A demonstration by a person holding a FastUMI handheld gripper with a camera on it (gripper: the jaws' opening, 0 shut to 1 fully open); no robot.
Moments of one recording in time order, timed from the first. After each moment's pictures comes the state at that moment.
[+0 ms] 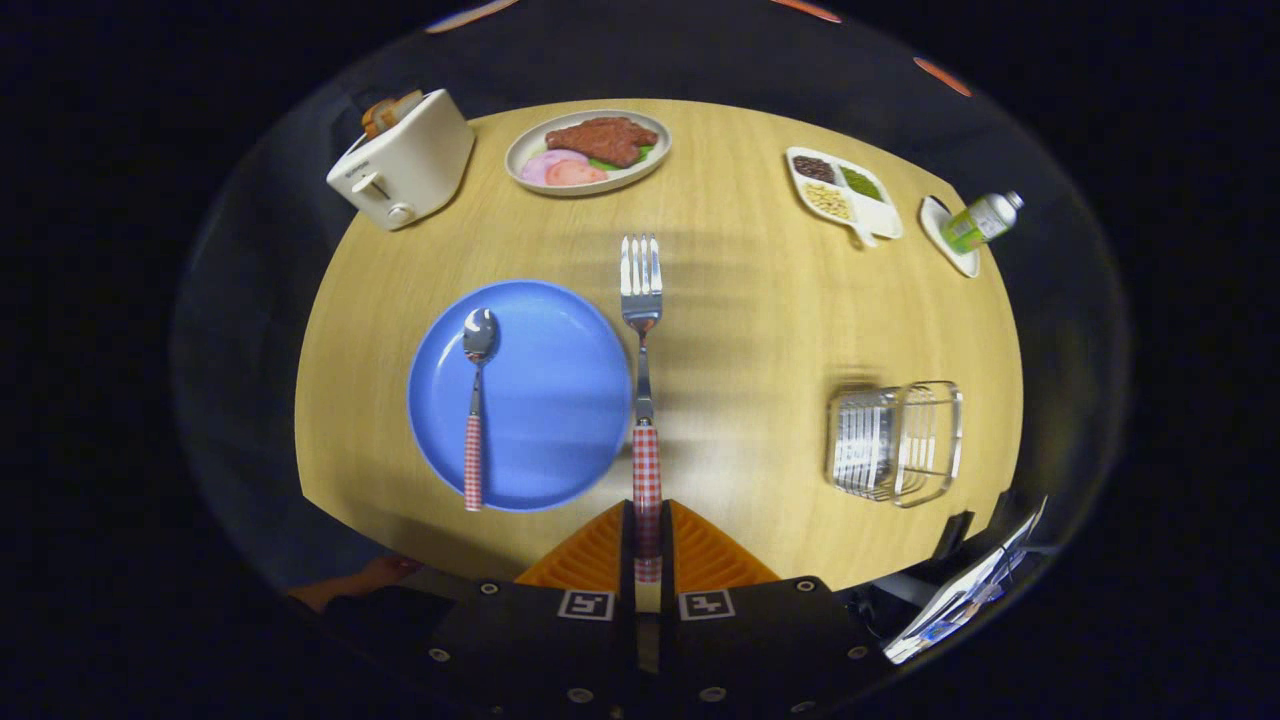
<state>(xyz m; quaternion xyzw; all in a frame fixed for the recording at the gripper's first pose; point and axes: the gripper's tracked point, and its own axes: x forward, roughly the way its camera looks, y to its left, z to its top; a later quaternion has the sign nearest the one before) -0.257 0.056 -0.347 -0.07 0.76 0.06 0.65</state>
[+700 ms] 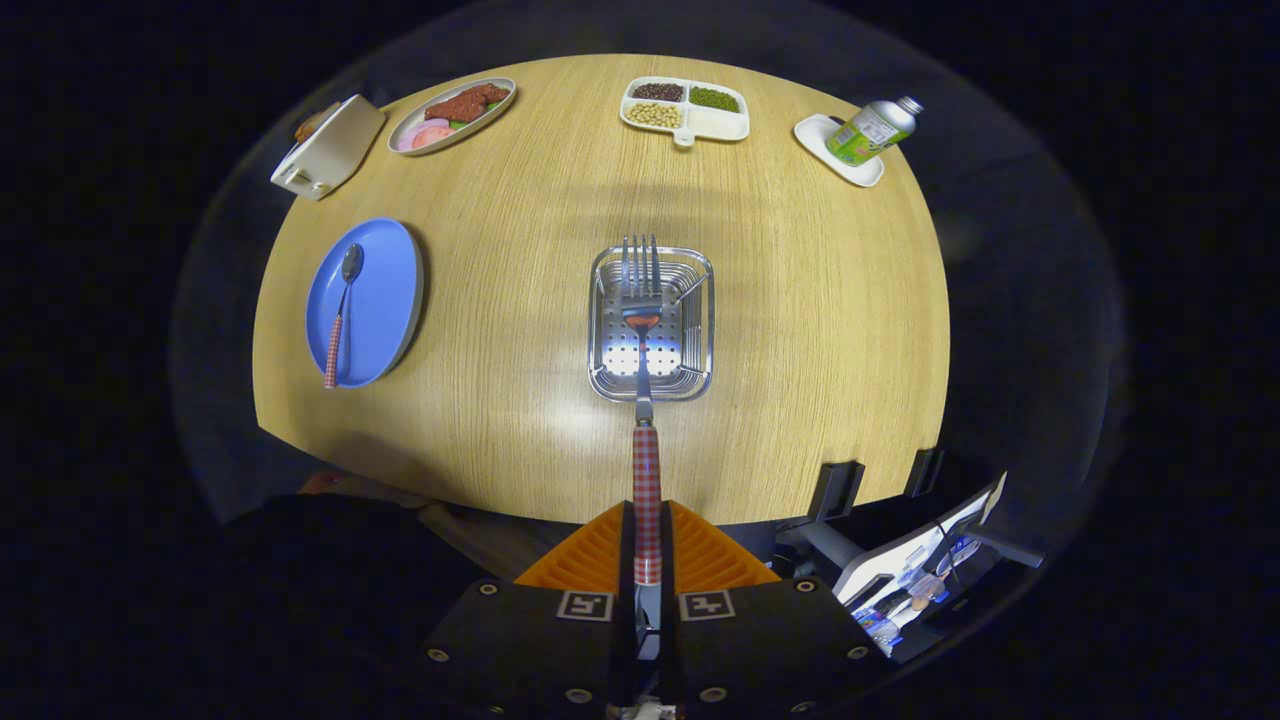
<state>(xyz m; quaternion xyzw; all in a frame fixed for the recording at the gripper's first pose) -0.294 -0.125 -0.311 -0.10 0.82 0.06 0.55</state>
